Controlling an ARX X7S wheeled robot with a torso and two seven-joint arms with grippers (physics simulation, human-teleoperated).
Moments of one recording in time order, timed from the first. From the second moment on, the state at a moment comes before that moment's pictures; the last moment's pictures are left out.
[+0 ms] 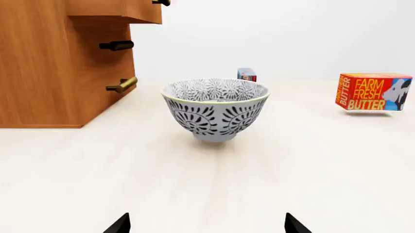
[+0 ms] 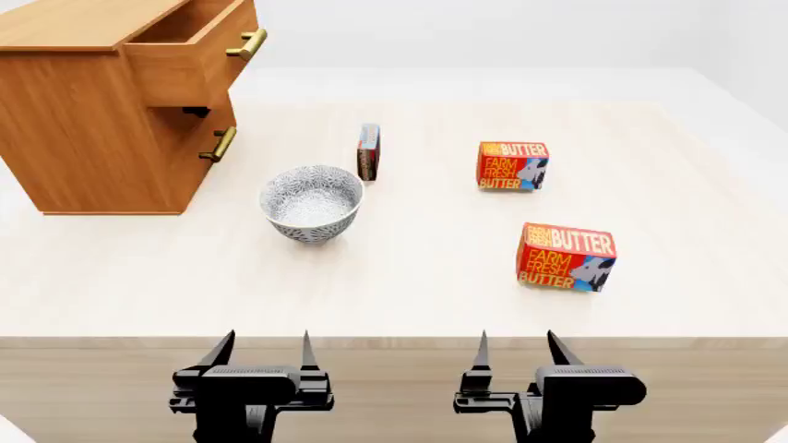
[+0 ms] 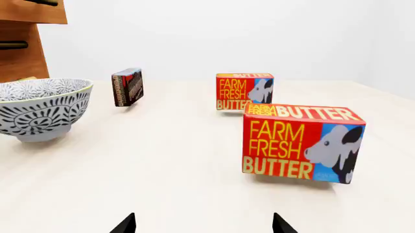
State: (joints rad) left arm 0.00 0.00 0.00 0.00 0.00 0.00 0.00; right arm 0.00 0.00 0.00 0.00 0.00 0.00 0.00
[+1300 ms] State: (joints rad) left arm 0.00 -0.11 0.13 0.00 -0.04 0.03 -0.10; right arm -0.01 0.10 -0.13 -0.02 0.12 -0.06 0.08
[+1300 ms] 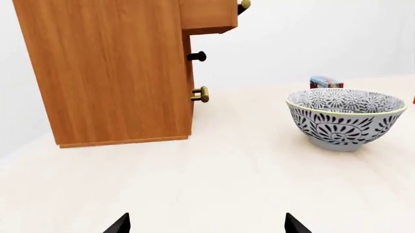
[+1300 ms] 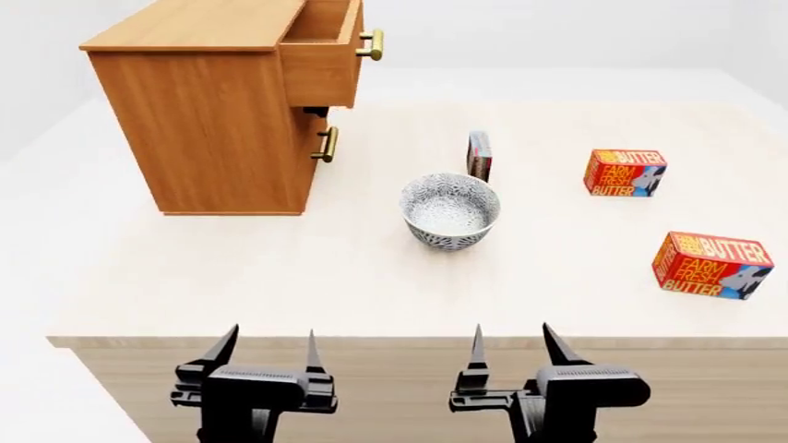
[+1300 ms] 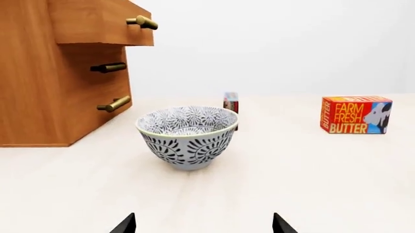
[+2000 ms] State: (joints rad) left arm 0.02 -0.16 0.16 0.05 -0.09 0.13 -0.10; right arm -0.01 0.14 -0.17 -0.08 0.16 -0.08 0.10
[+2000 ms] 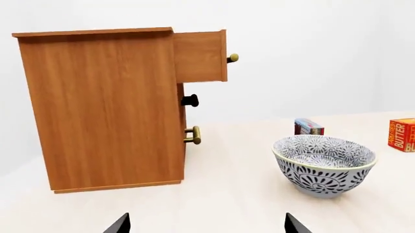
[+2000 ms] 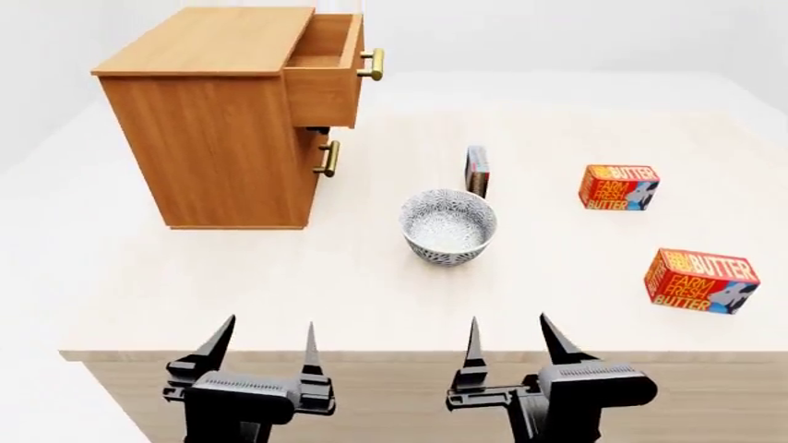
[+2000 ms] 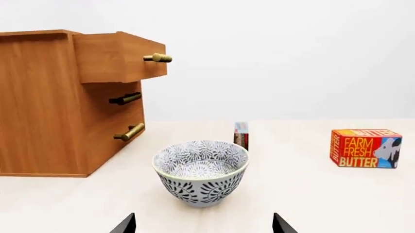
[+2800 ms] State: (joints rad) left arm 0.05 -0.20 0.17 0.19 -0.12 0.14 -0.12; right arm -0.02 0.18 -0.20 -0.22 0.17 0.00 0.14
